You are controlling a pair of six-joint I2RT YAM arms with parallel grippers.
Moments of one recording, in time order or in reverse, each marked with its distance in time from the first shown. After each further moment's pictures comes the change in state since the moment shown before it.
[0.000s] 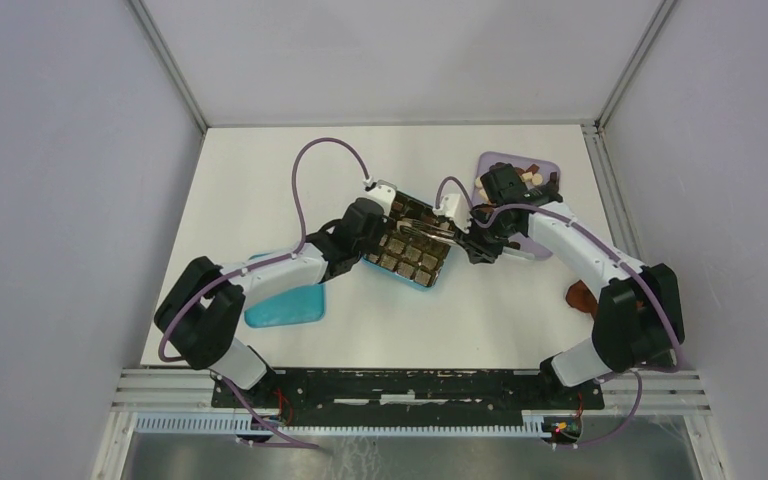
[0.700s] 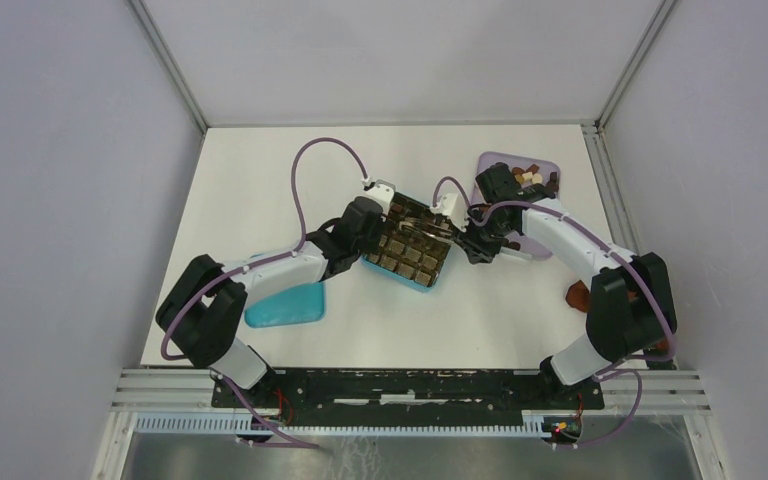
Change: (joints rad) left arm 0.014 0.012 0.003 -0.005 0.028 -0.018; right arm 0.009 0.065 0.006 0.026 0.049 0.045
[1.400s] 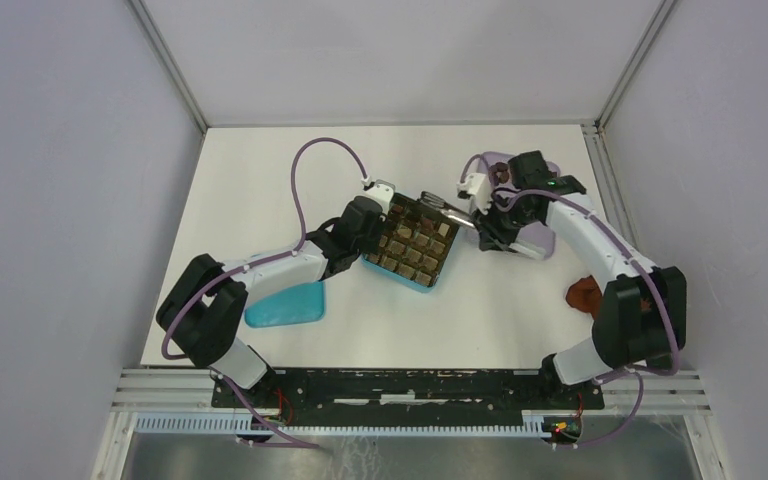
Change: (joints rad) left arm 0.006 0.003 0.002 0.000 0.016 -0.007; right arm -0.112 -0.035 0.044 -0.032 -0.131 0.002
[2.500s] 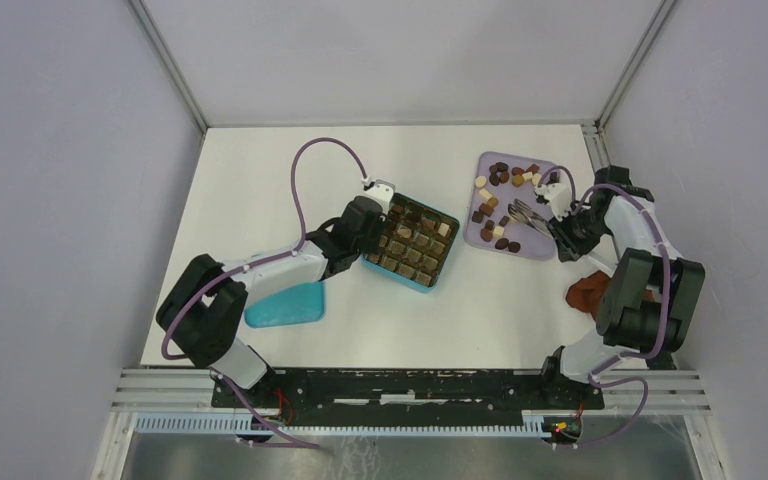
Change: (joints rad) left arm 0.000 -0.001 0.000 0.001 0.000 -0.002; right arm -0.555 0.062 -0.063 -0.041 0.161 -0.204
